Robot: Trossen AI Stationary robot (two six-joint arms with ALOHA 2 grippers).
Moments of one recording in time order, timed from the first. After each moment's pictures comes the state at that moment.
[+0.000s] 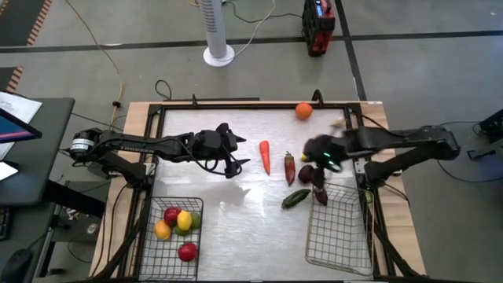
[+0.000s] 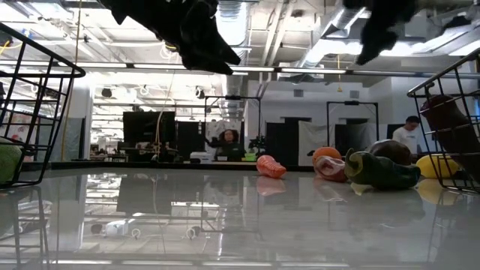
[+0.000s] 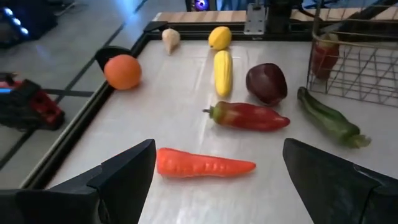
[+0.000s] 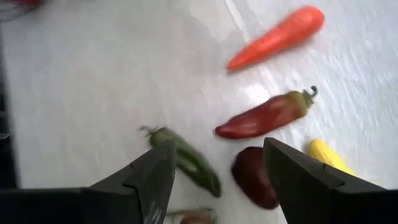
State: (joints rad) left arm 0.10 1.38 0.91 0.01 -0.17 0.03; right arm 0.03 1.16 1.10 -0.93 0.05 0.41
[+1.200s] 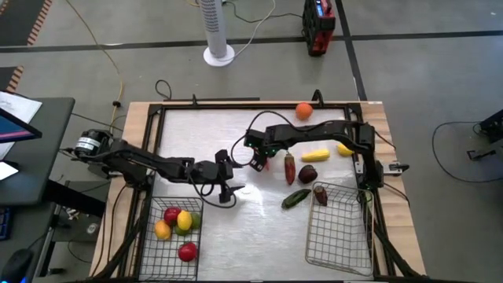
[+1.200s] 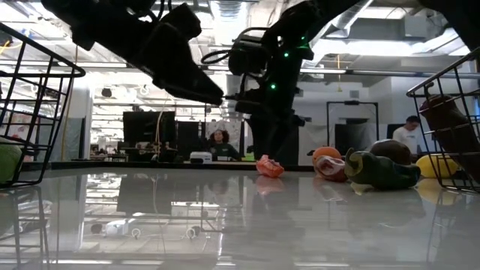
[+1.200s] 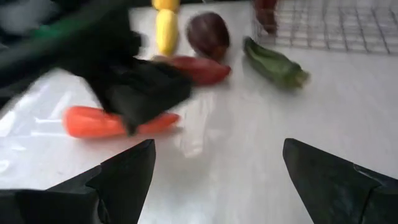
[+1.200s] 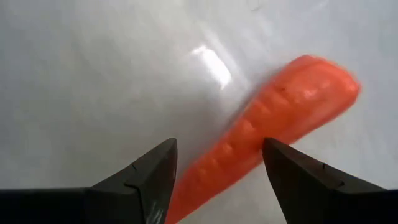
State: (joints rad) left arm -0.12 1.45 0.66 0.27 -0.25 -0.04; right arm -0.19 2.03 1.51 -0.75 0.14 0.41
